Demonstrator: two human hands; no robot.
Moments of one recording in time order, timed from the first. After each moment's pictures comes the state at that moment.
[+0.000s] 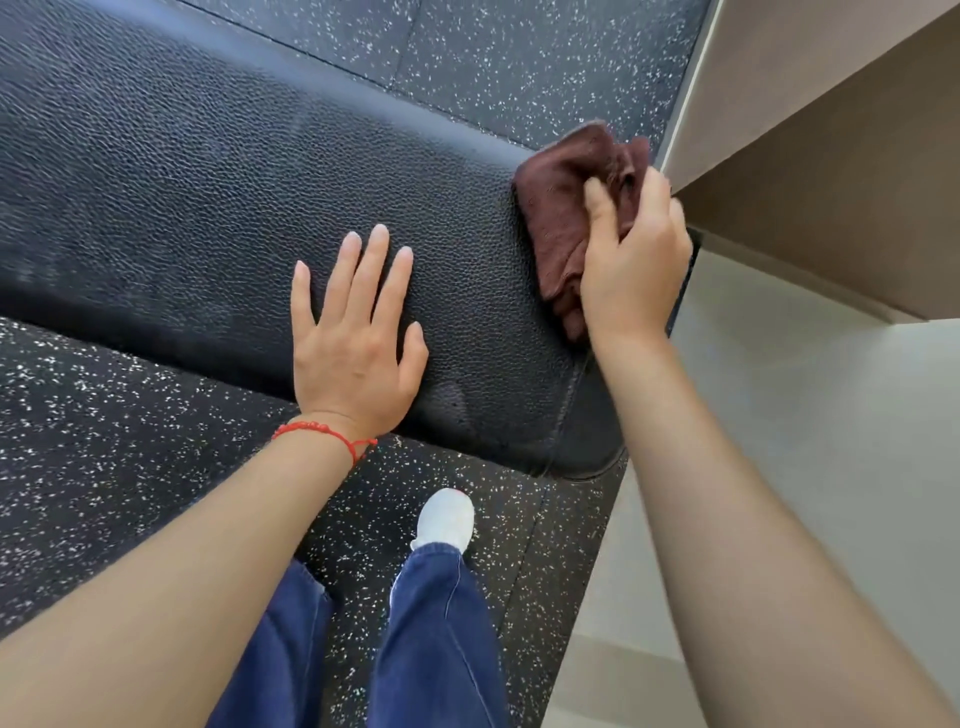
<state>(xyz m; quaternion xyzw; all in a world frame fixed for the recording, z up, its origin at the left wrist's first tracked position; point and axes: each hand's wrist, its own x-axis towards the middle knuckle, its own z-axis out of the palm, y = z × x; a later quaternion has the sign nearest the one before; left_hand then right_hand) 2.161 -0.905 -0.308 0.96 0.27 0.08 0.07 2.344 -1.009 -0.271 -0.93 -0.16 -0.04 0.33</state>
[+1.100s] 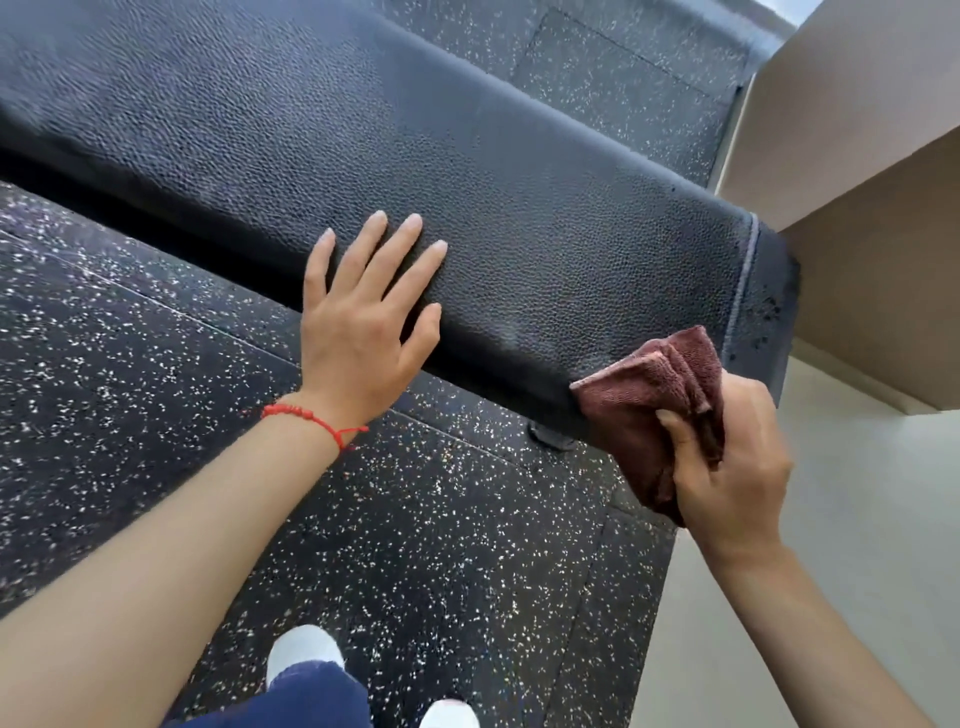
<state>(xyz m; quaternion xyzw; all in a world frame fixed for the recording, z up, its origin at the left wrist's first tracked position) 2.071 -0.838 -0.347 0.93 0.22 0.28 0.06 2.200 -1.089 -0.292 -0.85 -0.41 -0.09 0.32</state>
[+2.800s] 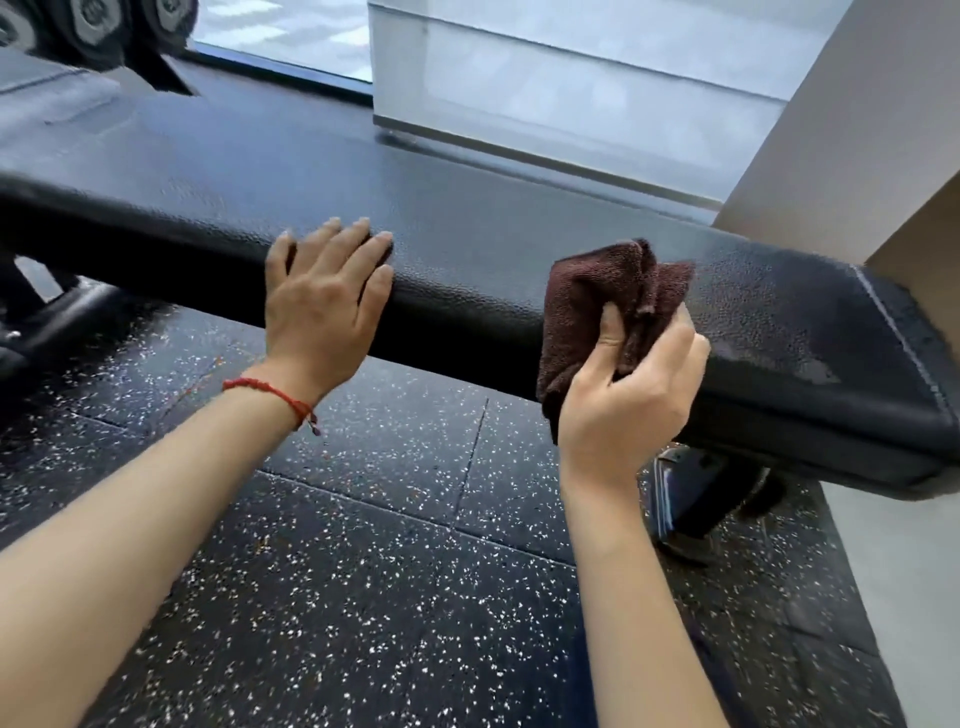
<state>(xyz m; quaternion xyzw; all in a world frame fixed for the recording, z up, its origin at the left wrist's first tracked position) 1.989 -0.648 -0.371 0.90 0.21 0.39 0.02 2.059 -0.853 -0.354 -0.75 -0.14 -0.42 0.49</state>
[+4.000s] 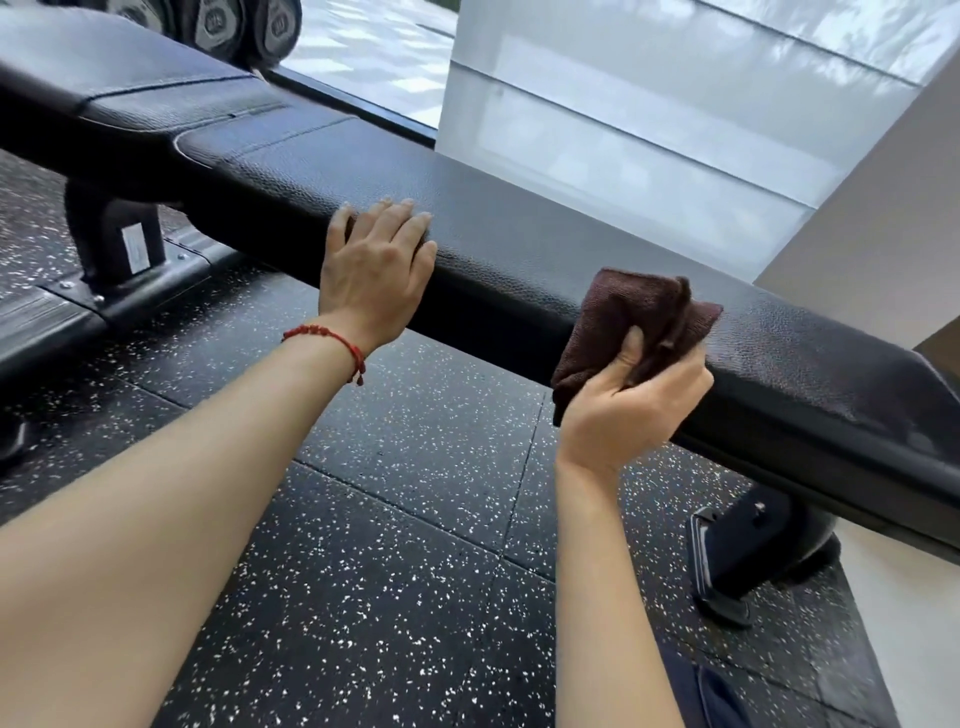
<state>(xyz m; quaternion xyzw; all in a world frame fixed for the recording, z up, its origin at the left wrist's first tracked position) 1.940 -0.558 -0.370 0.88 0.26 0.38 0.04 2.013 -0.752 -0.383 -0.69 -0.13 -0.48 0.52</state>
